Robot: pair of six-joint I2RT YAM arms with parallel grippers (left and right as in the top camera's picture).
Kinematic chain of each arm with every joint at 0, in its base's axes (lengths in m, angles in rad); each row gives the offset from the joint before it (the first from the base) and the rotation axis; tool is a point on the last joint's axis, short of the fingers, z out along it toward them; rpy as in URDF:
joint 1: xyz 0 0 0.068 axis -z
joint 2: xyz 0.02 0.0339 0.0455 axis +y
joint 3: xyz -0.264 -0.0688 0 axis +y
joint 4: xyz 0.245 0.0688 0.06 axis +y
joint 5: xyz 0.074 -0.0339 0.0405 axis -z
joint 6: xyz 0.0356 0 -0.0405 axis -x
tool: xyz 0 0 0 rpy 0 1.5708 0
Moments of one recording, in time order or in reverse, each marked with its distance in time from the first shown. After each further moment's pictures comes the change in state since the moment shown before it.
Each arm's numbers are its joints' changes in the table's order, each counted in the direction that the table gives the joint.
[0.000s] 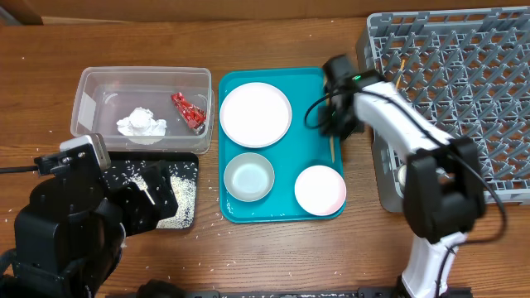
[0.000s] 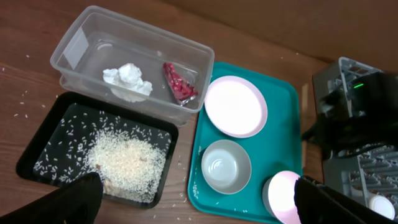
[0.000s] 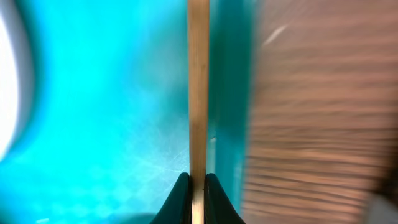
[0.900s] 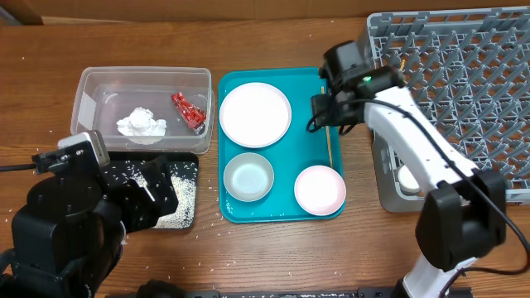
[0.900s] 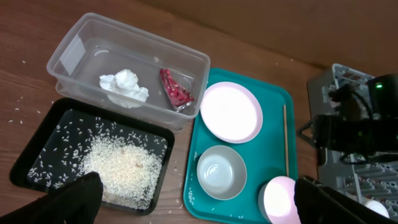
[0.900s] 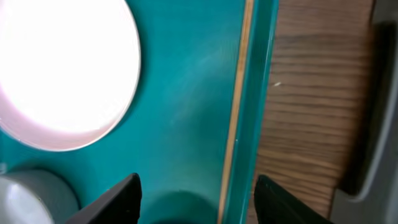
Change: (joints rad) left arm 0.000 0.000 0.000 -0.031 0.000 0.000; right arm -0.065 -0.137 0.029 -0.038 0.011 0.047
